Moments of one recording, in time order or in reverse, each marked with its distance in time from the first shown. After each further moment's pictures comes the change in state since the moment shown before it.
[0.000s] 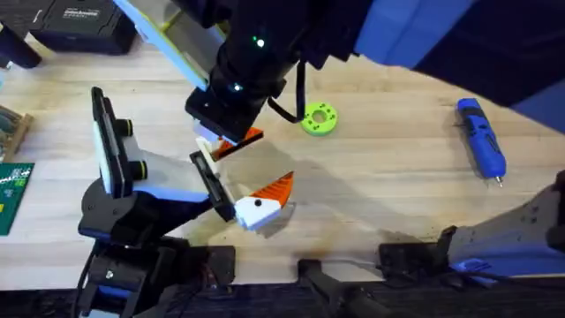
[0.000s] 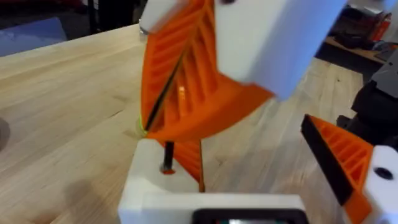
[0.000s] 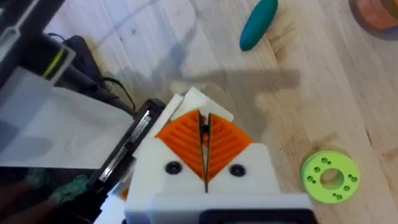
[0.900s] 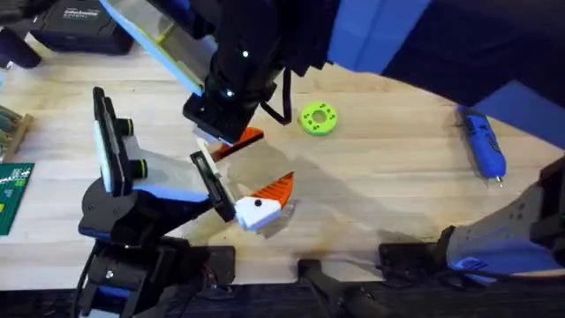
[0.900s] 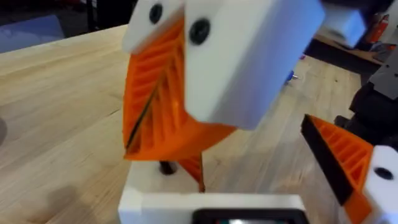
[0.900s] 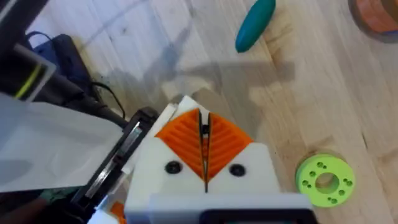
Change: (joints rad) left arm 0.000 0.002 0.000 -0.001 0.004 -0.008; right arm 0.006 0.042 0.003 0.017 0.030 -0.015
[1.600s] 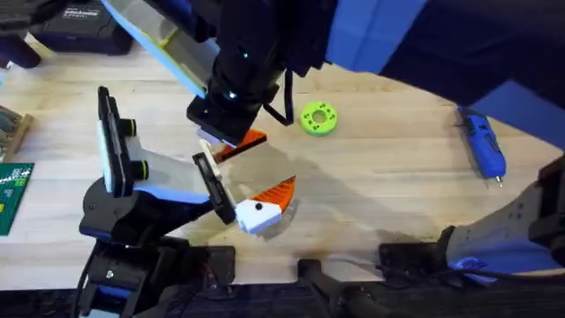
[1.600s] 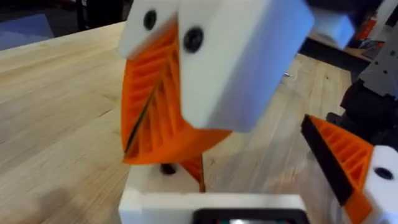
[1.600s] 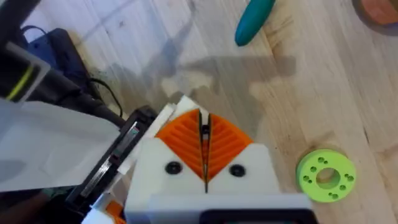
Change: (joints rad) left arm -0.004 0.000 0.000 -0.002 0.023 -0.001; right arm 0.000 0.003 0.000 -0.027 -0.001 0.000
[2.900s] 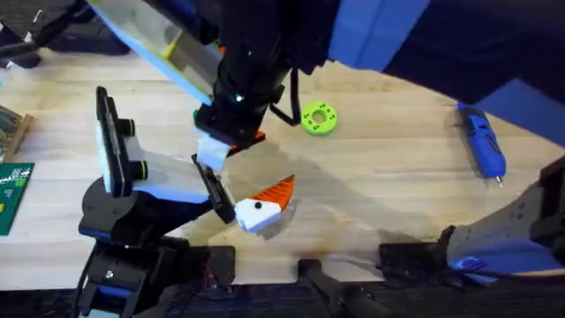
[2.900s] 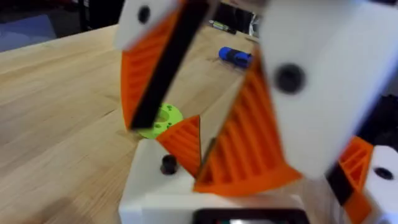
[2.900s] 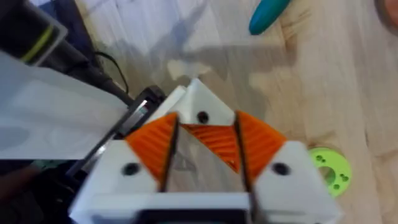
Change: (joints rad) left arm 0.000 -0.001 0.000 0.000 -0.002 0.003; right arm -0.002 -0.002 0.005 -0.053 -0.037 -0.065
